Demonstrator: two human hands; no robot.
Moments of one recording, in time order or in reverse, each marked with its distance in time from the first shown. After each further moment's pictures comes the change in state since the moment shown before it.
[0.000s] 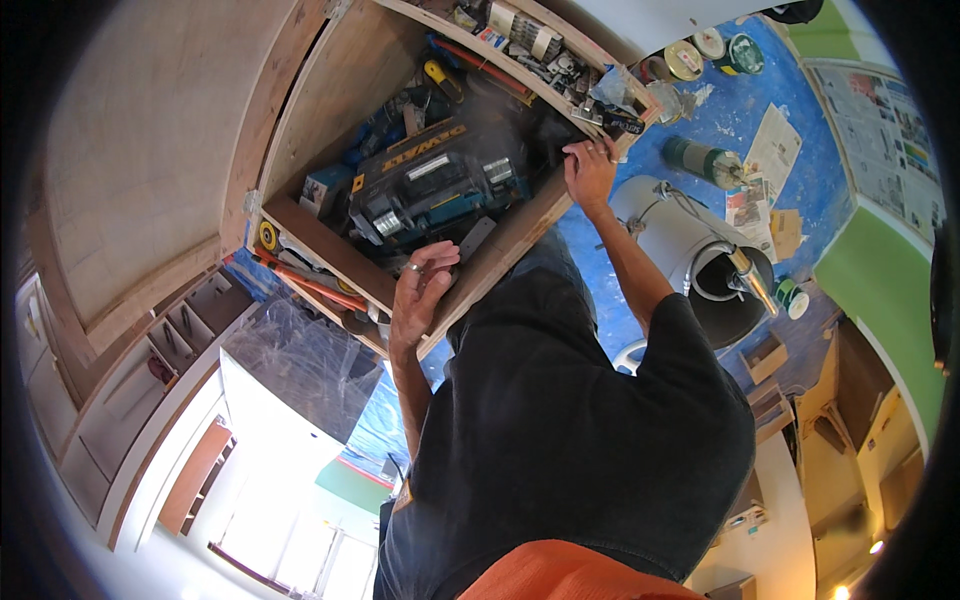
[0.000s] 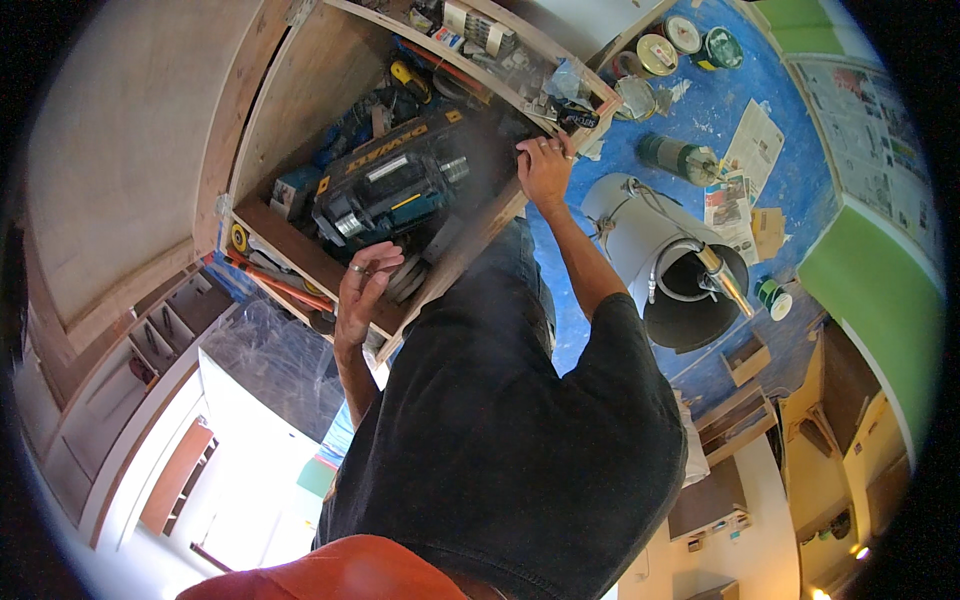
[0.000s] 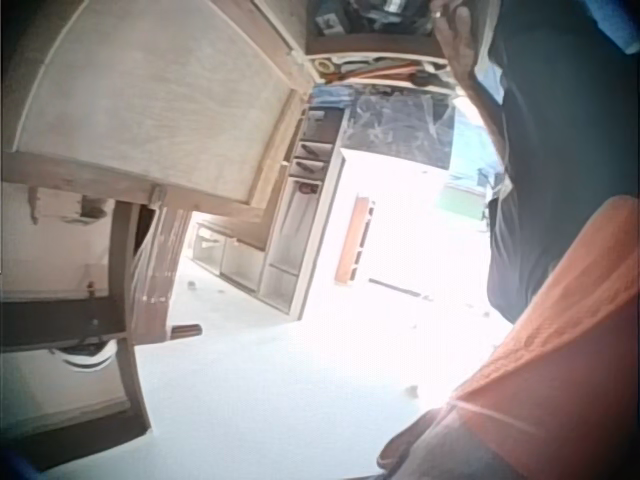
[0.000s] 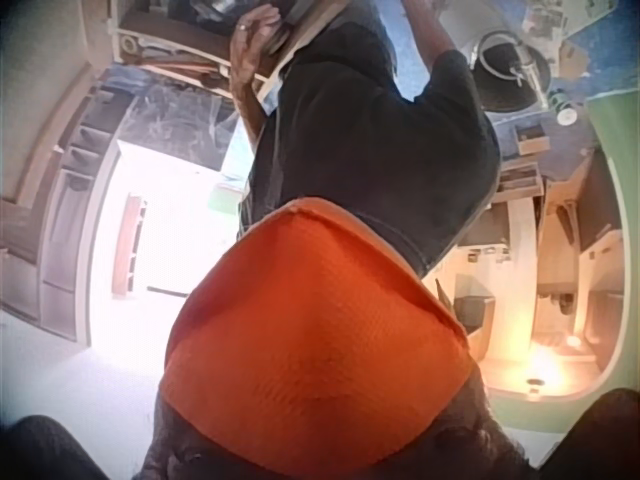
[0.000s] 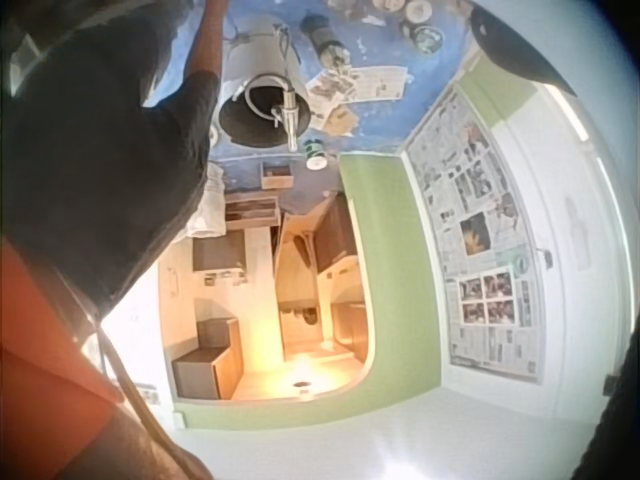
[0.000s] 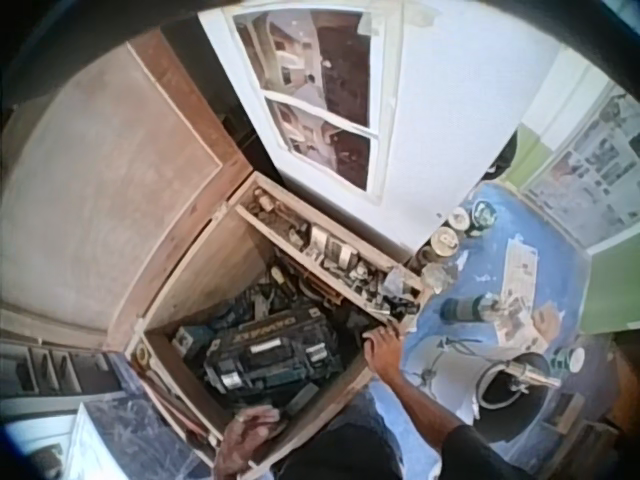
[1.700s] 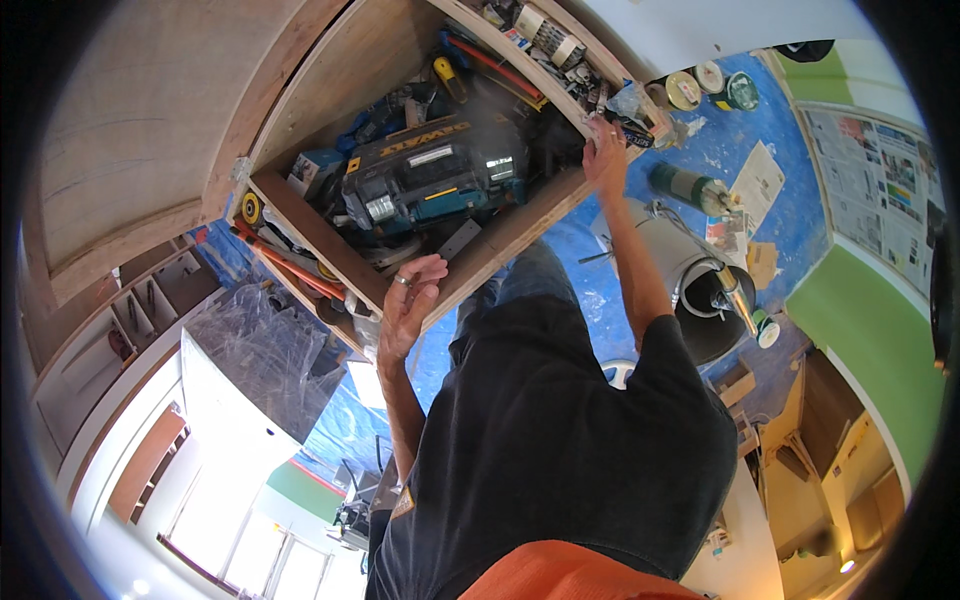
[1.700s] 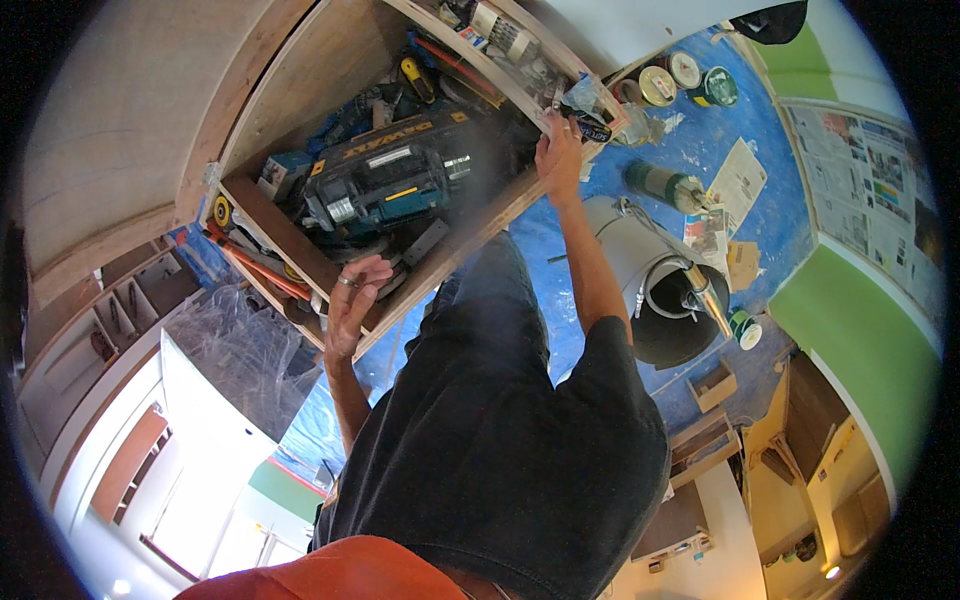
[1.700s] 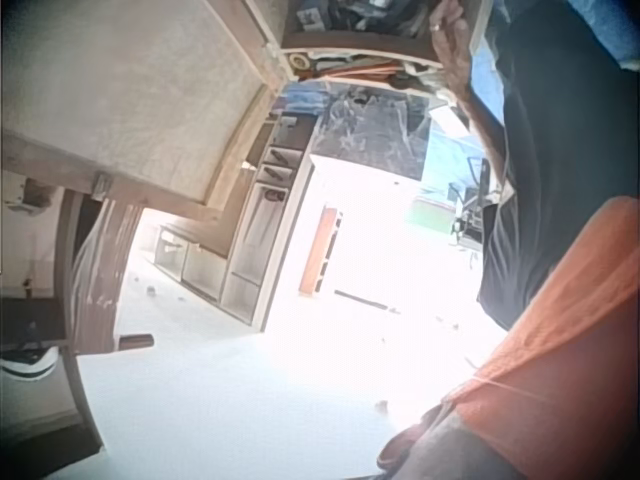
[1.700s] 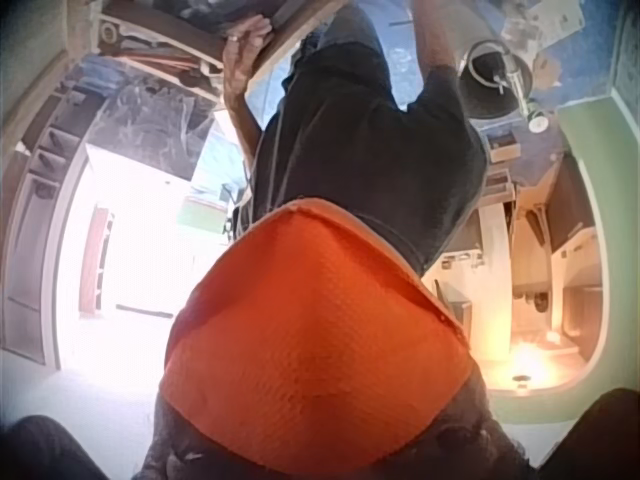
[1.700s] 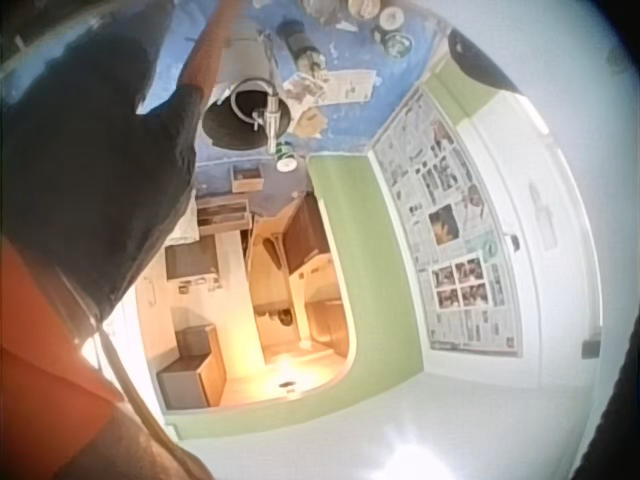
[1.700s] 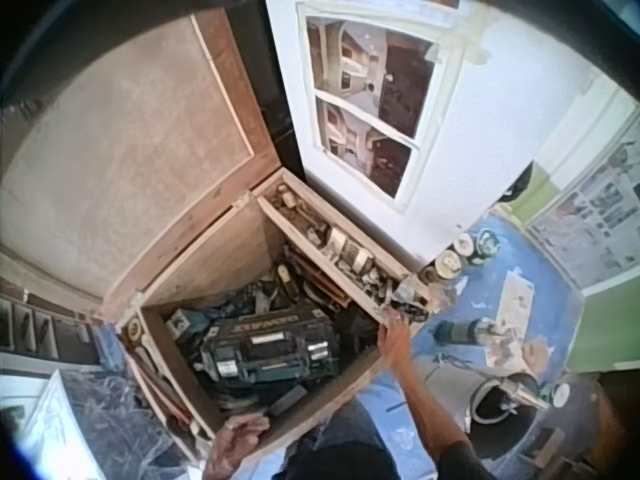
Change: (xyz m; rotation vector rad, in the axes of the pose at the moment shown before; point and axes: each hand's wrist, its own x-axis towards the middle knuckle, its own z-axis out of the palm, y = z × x) left_hand -0.052 -0.034 -0.012 -0.050 0.117 0.030; right_hand 0.038 -0.001 -0.012 0.132 -0.044 0.040
